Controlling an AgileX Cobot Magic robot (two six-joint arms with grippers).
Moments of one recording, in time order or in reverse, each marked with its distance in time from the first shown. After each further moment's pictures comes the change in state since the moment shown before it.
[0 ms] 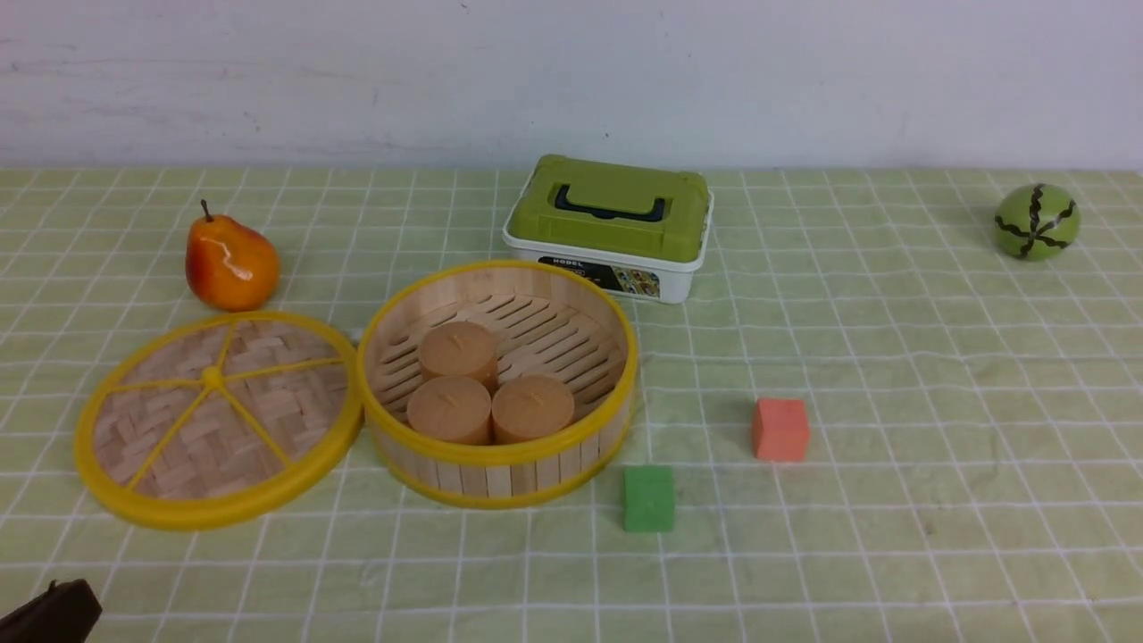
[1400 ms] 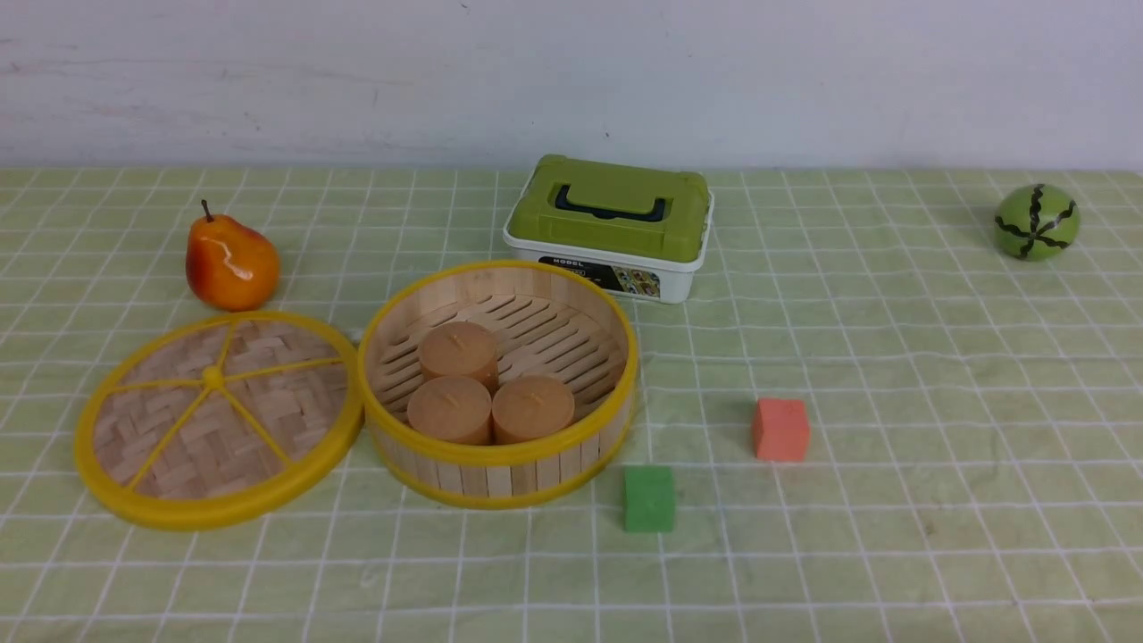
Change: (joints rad) right arm 0.000 0.000 0.000 0.000 0.000 0.000; left arm 0.147 -0.300 0.040 -0.588 0.370 0.760
